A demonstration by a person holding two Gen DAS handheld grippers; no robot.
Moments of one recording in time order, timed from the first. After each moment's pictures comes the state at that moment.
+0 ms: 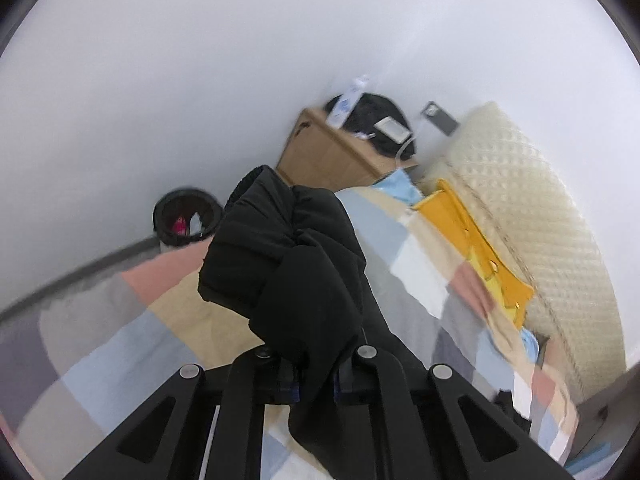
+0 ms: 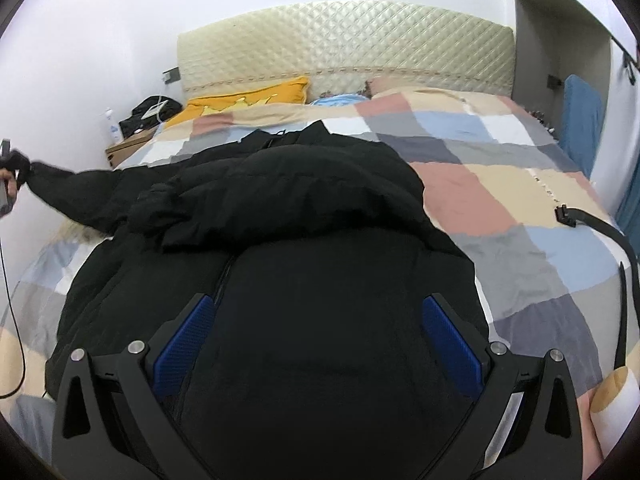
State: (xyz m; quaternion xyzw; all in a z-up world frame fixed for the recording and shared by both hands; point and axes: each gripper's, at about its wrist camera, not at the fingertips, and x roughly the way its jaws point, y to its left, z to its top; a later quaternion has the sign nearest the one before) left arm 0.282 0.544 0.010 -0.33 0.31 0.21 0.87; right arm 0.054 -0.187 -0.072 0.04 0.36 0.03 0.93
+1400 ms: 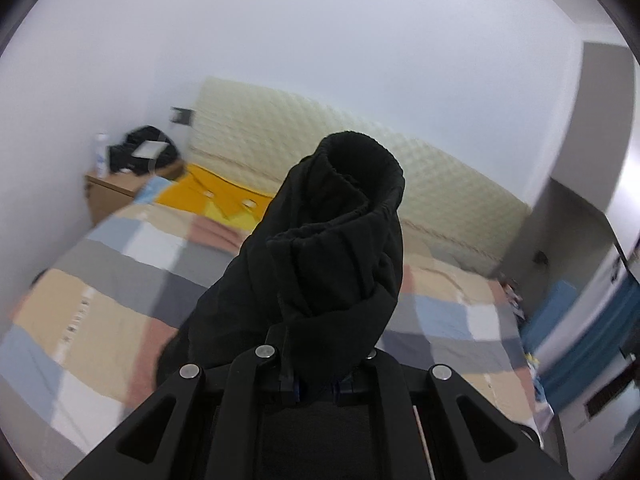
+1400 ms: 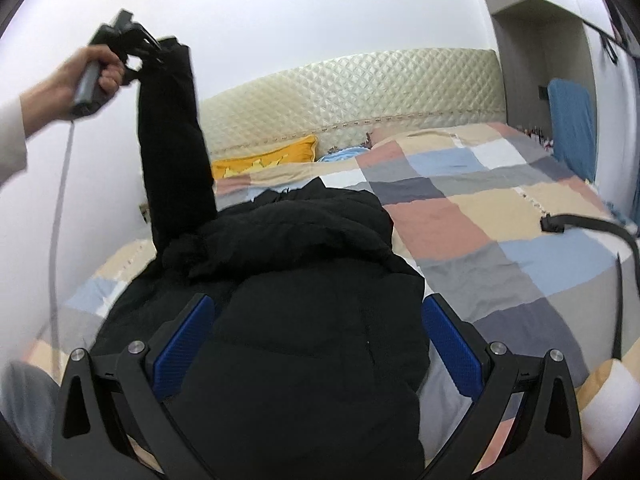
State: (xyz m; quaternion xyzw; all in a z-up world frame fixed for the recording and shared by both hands) left arm 0.292 0.007 0.190 -0.14 0.29 -0.05 0.94; right arm -0.027 -0.278 -0.045 0.10 0.25 0.07 0.96
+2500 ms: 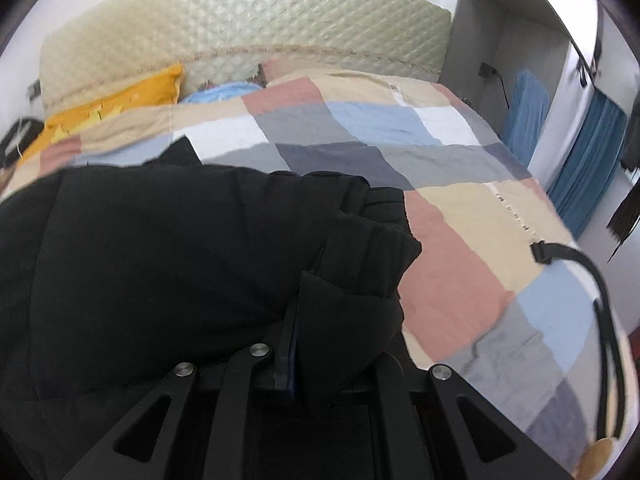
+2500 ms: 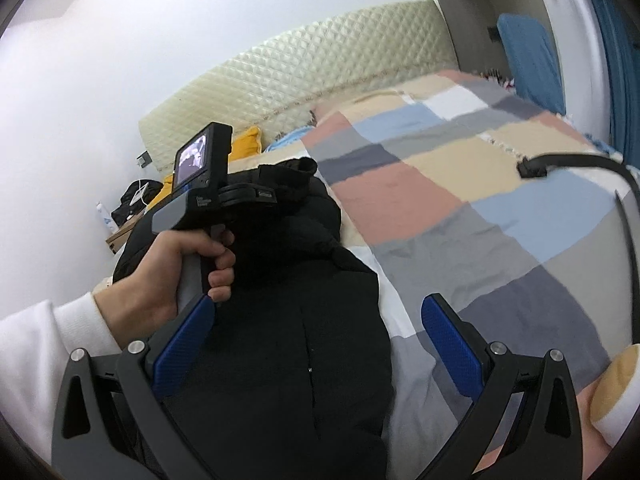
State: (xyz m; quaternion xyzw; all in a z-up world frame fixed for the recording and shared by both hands) left arm 0.331 -0.234 -0.121 0.04 0.41 -0.19 0.89; right arm 0.041 -0.343 -0.085 0.19 0.30 0.01 0.93
